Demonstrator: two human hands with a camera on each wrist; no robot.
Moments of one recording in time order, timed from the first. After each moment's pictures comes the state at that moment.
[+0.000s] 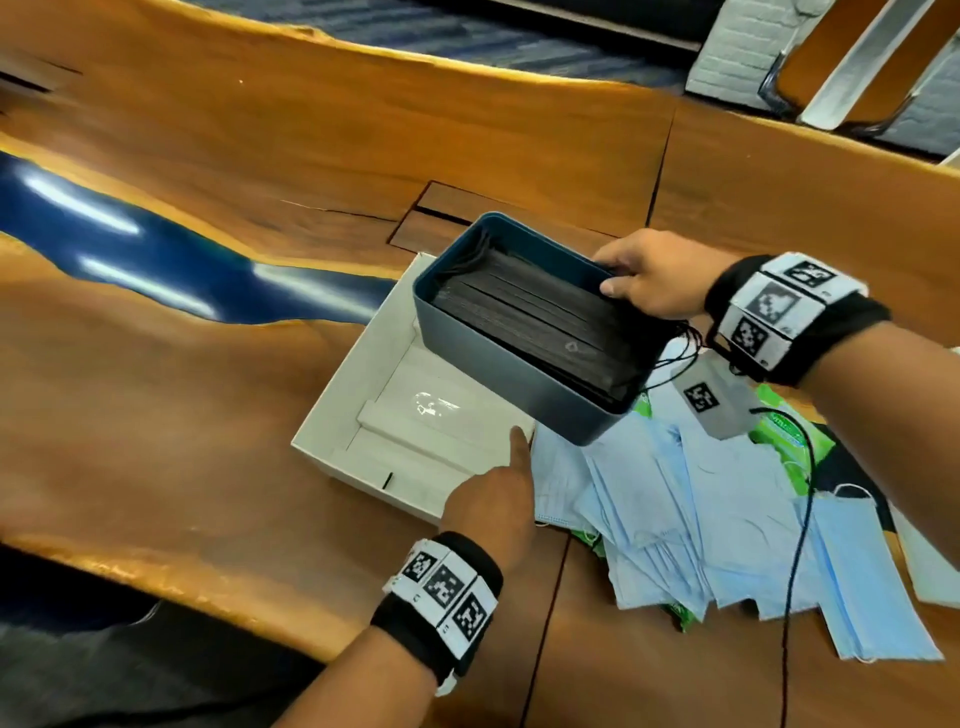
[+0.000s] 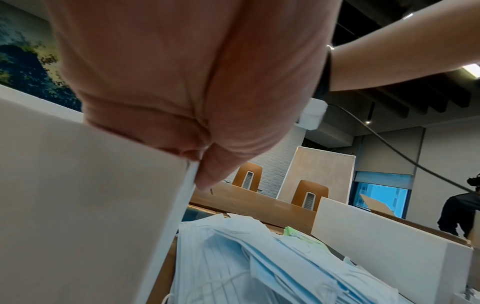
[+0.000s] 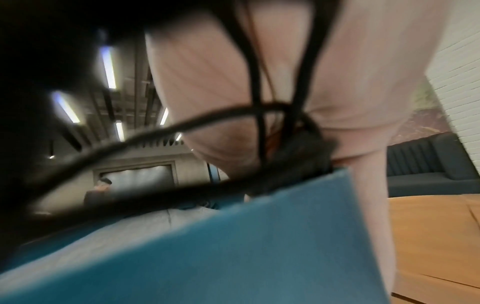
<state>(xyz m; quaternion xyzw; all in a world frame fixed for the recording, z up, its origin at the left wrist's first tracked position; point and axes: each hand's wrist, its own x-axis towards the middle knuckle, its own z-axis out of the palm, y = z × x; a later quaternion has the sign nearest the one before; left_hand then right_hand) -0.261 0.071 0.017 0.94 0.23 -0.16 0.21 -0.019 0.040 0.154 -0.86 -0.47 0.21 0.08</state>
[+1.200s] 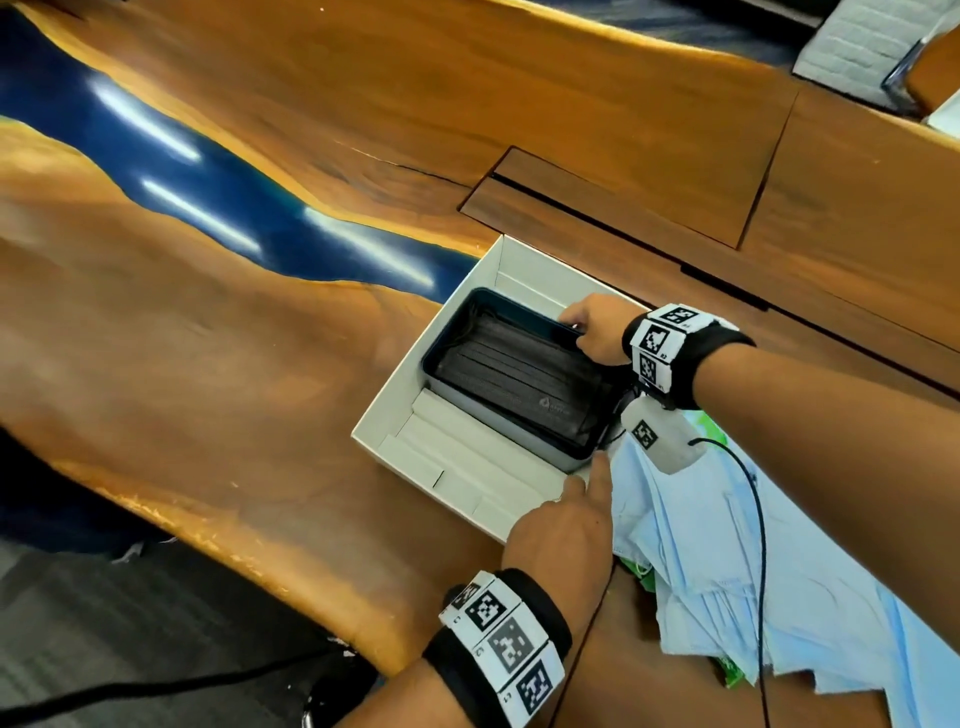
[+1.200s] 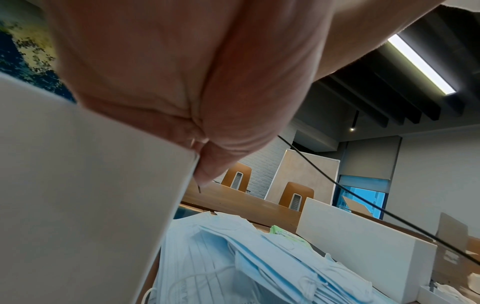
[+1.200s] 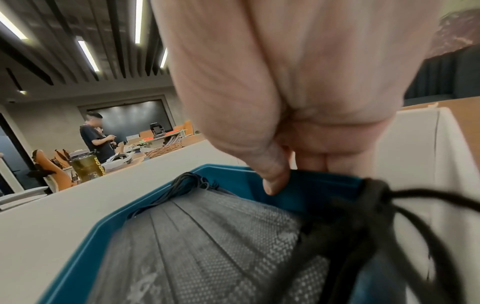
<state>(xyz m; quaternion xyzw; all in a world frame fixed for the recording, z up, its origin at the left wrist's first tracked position) -0.257 0.068 0.029 0.92 0.23 -0.16 0.29 -0.044 0.149 0.033 -0.84 -0.45 0.30 -0.04</state>
